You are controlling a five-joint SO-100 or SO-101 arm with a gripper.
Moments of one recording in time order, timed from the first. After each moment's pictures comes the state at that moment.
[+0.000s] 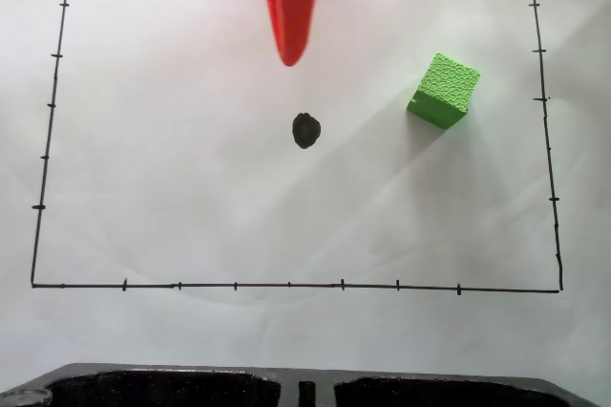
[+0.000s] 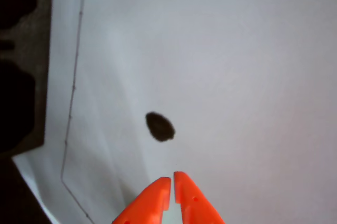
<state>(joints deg) -3.7 186.6 174.4 53.1 -3.5</state>
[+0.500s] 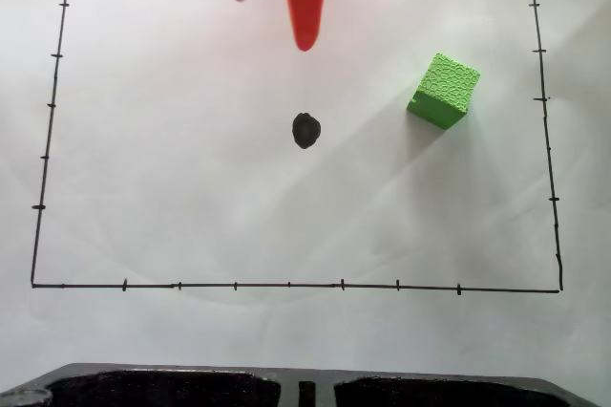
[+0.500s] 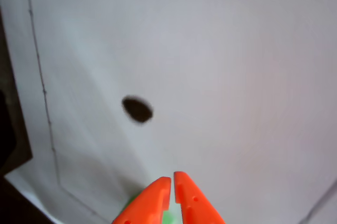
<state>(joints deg) -7.1 163.0 159.7 56.3 12.1</state>
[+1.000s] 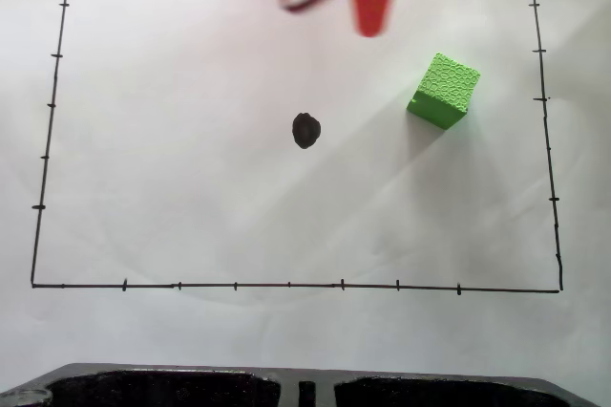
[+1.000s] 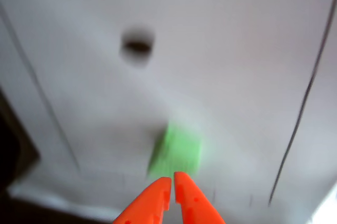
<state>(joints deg) -23.0 130.4 125.6 69.4 42.3</state>
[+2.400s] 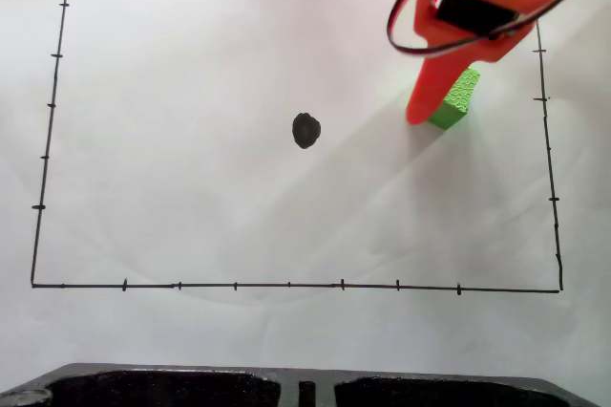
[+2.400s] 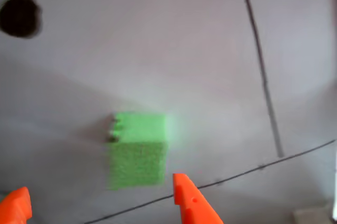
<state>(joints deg) -36.8 103.9 110.7 72.7 71.7</state>
